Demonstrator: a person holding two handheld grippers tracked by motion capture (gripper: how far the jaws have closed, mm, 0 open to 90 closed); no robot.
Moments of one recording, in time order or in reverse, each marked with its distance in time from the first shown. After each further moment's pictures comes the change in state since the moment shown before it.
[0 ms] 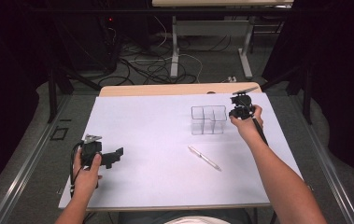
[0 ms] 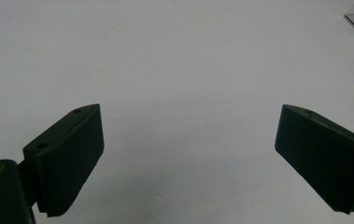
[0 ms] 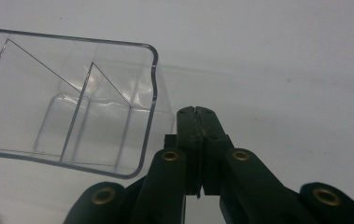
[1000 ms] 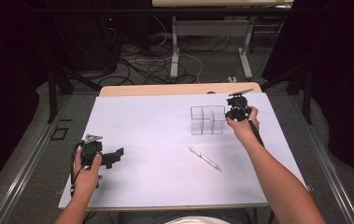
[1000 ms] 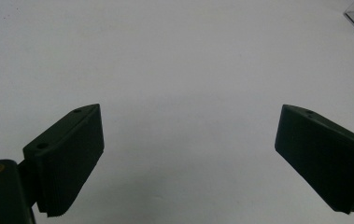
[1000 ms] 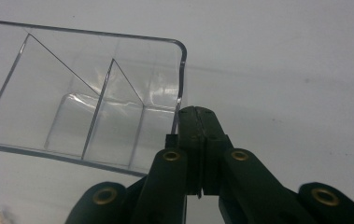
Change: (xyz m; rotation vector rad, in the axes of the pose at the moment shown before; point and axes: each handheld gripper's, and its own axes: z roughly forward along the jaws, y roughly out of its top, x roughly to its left) left arm 0.000 0.000 0.001 0.011 0.001 0.003; right arm 0.013 -0.004 0.002 -0.009 0.004 -0.009
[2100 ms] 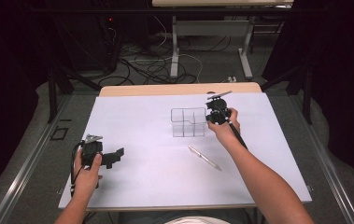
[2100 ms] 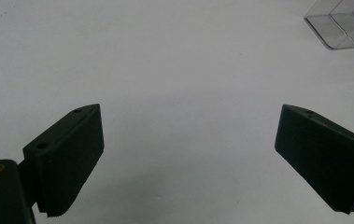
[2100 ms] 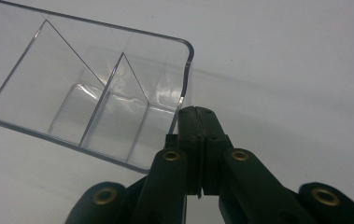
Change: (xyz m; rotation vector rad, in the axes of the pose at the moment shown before) left arm 0.000 0.000 0.001 0.007 -0.009 0.001; right arm 0.063 -0.002 0.009 -0.024 0.071 -0.101
